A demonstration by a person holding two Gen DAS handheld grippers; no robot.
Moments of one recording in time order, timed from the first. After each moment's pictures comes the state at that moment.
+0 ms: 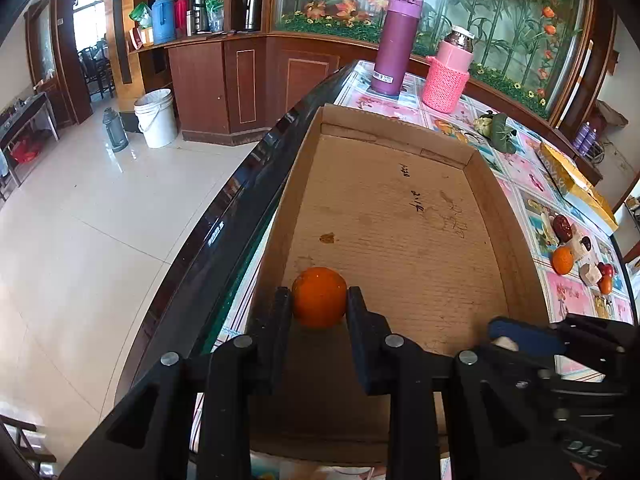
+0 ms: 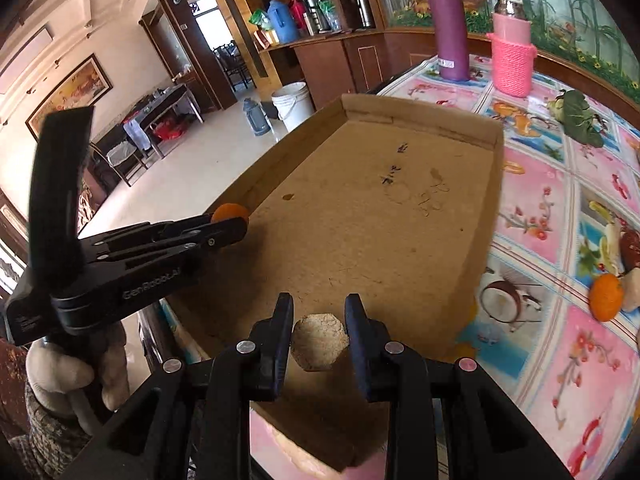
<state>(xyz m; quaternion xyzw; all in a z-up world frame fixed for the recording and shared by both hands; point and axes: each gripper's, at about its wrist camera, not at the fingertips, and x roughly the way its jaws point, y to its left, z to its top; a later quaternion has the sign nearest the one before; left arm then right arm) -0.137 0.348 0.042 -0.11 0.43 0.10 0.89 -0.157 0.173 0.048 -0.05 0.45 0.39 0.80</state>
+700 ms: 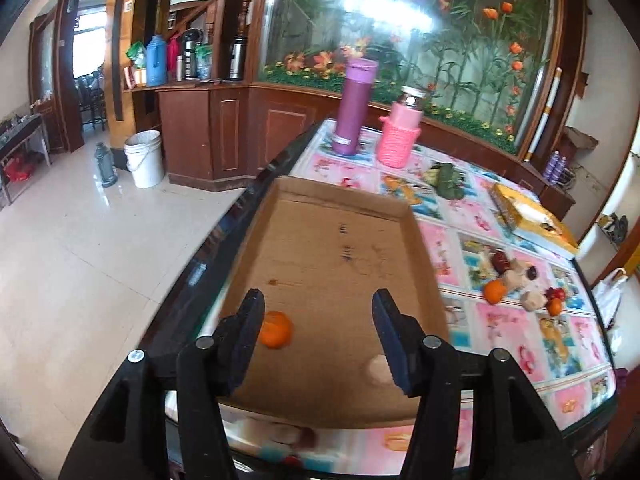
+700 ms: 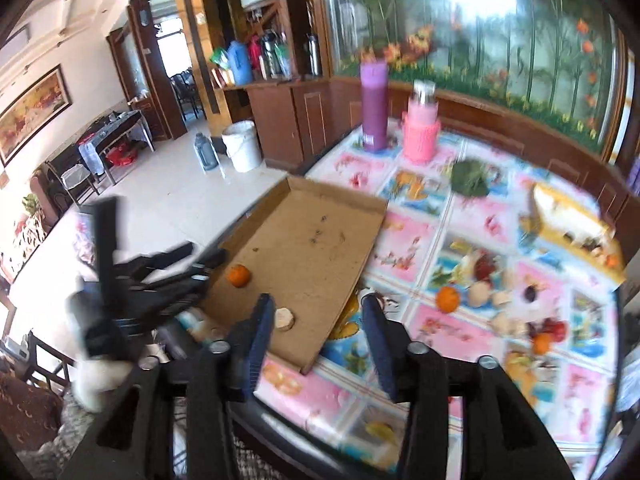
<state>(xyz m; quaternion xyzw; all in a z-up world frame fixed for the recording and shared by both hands) -0.171 0.299 0.112 -0.12 0.34 0.07 0.93 -0.239 0.078 0.220 -0.08 0.38 0.30 0.87</state>
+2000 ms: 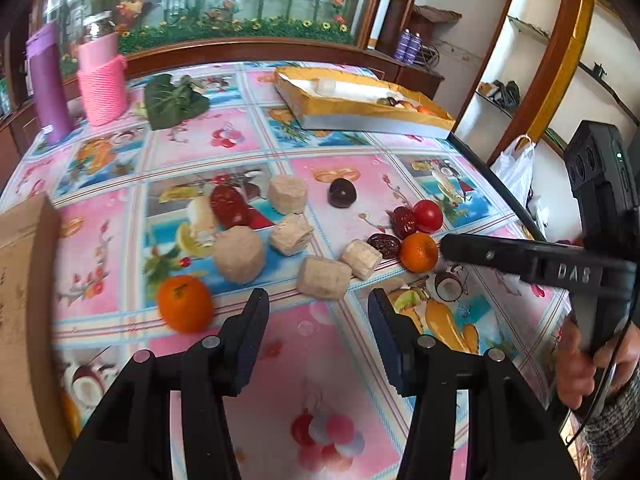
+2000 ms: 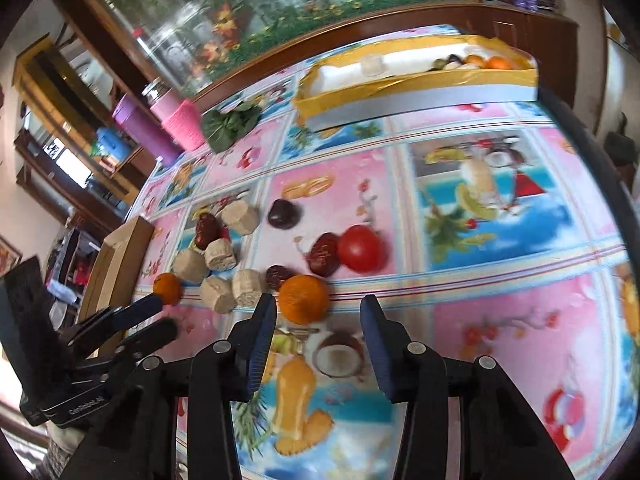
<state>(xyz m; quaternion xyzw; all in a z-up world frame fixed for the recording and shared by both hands) -0.013 0.015 0.032 0.00 0.44 -0.21 0.88 -0.079 -0.208 0.048 0.15 0.47 0.16 0.86</state>
